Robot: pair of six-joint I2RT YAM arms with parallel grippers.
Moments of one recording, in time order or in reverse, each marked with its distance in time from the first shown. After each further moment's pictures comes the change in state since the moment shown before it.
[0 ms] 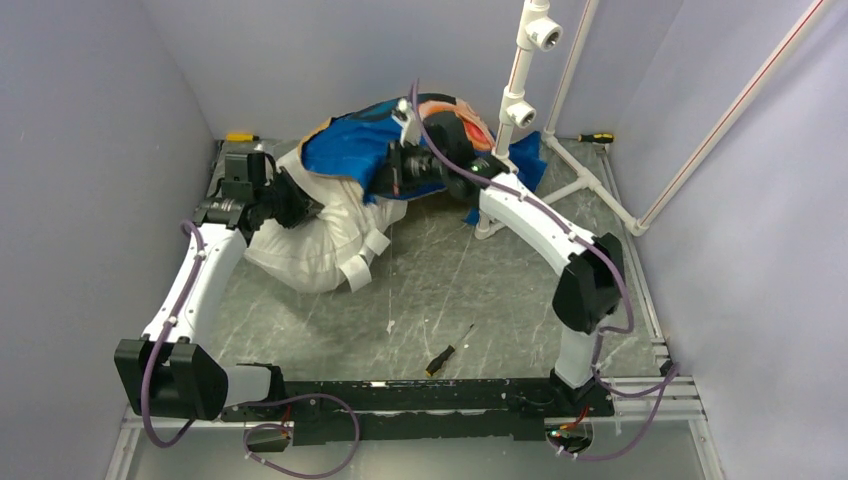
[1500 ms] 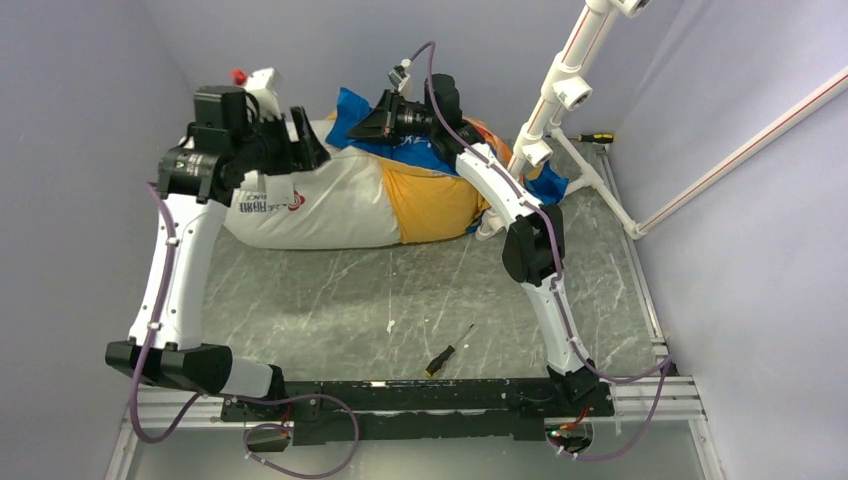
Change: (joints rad) left arm -0.060 0.133 0.671 -0.300 -0.133 0.489; right arm -0.142 0.586 0.693 0.314 -0.386 0.602
